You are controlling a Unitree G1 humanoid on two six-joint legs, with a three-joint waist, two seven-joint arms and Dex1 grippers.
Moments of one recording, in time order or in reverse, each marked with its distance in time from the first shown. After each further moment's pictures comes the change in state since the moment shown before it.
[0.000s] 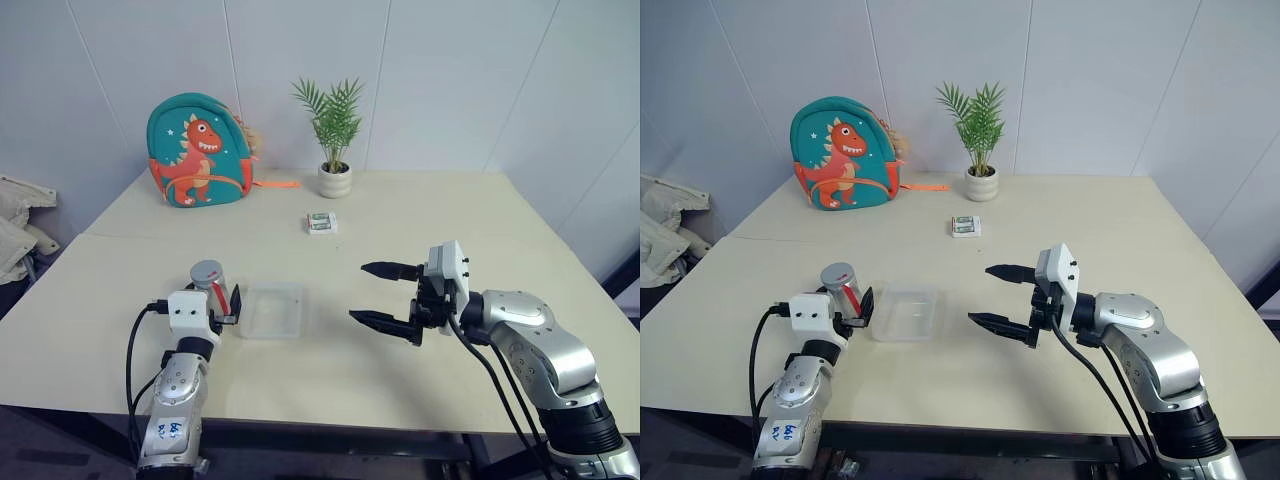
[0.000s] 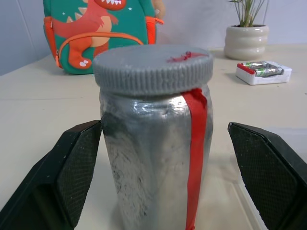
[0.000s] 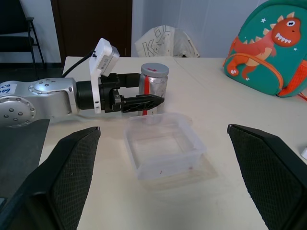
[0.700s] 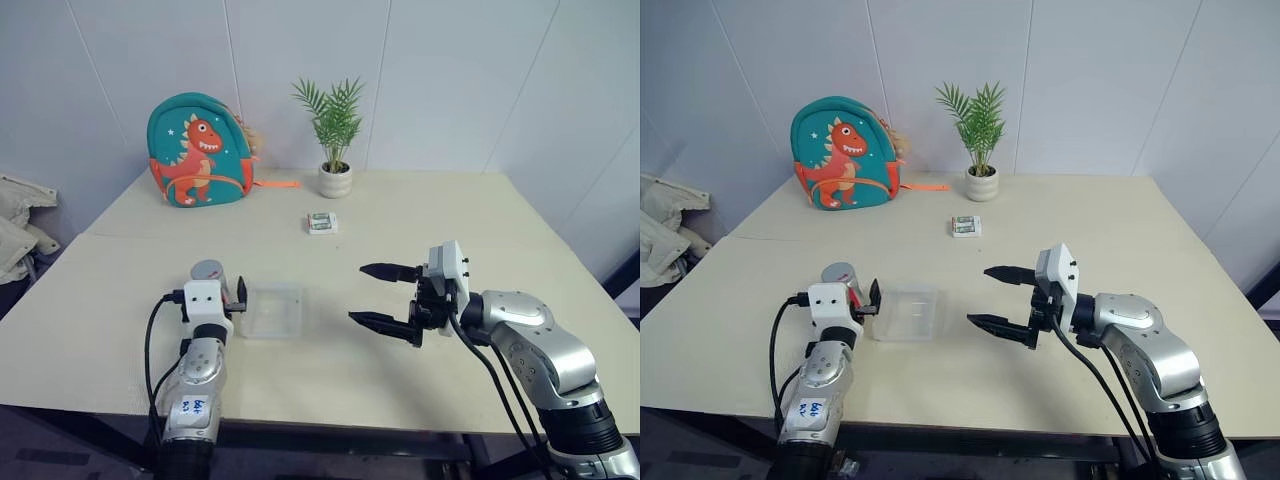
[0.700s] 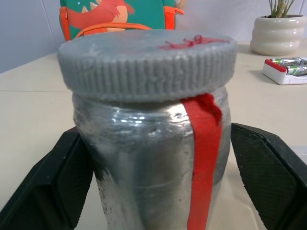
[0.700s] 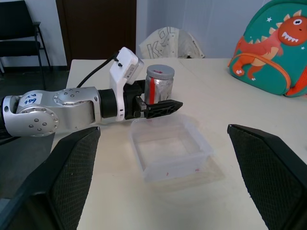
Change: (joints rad) left arm -0.106 -0.042 -0.024 0.130 0.064 -0.002 0.144; right arm 0.000 0.000 0.000 -0.002 0.021 0.014 0.011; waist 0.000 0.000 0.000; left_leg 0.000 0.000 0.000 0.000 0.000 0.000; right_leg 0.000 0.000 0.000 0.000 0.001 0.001
